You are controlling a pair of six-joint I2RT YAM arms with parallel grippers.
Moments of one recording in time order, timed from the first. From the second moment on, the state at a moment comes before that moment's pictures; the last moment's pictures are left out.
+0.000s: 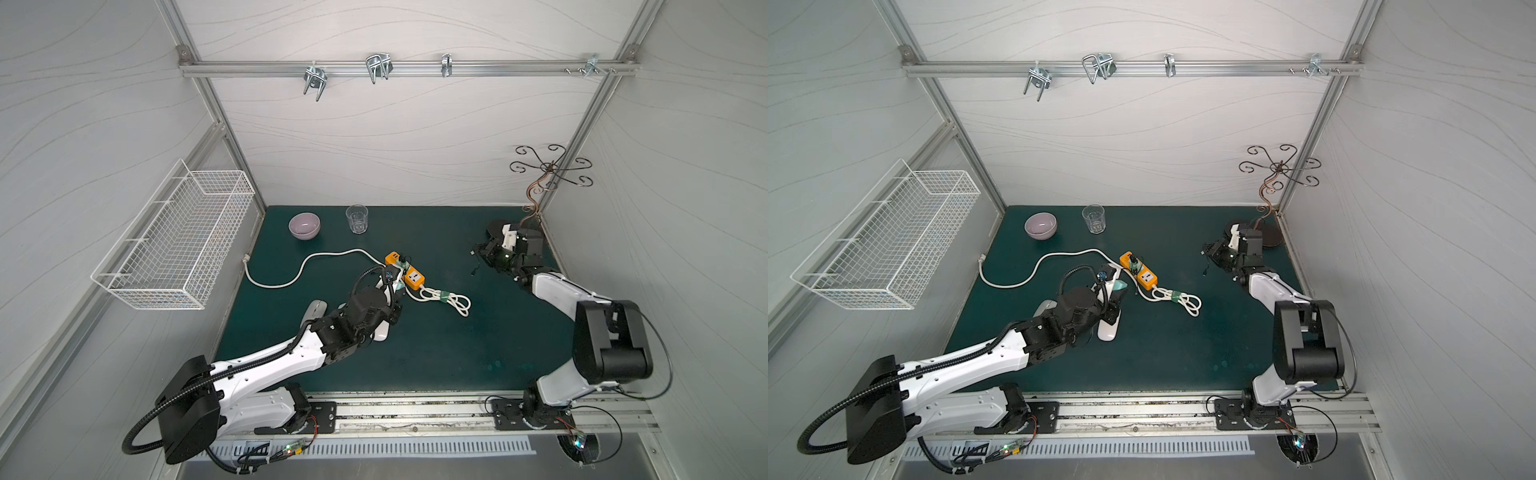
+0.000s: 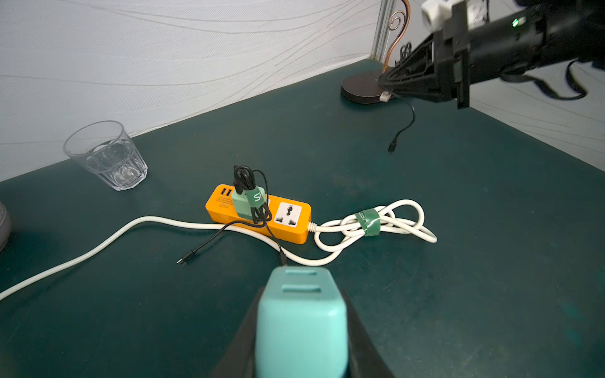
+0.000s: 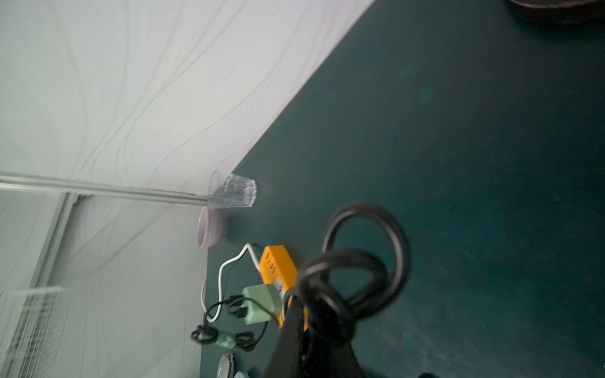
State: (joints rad) left arm -0.92 1.13 0.67 0.05 -0.35 -0.13; right arm 0.07 1.62 0.88 0.18 -0.52 0.83
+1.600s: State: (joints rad) left arm -0.92 1.10 0.64 0.02 -0.32 -0.15; right arm -0.09 1.87 1.00 0.02 -0.39 0.88
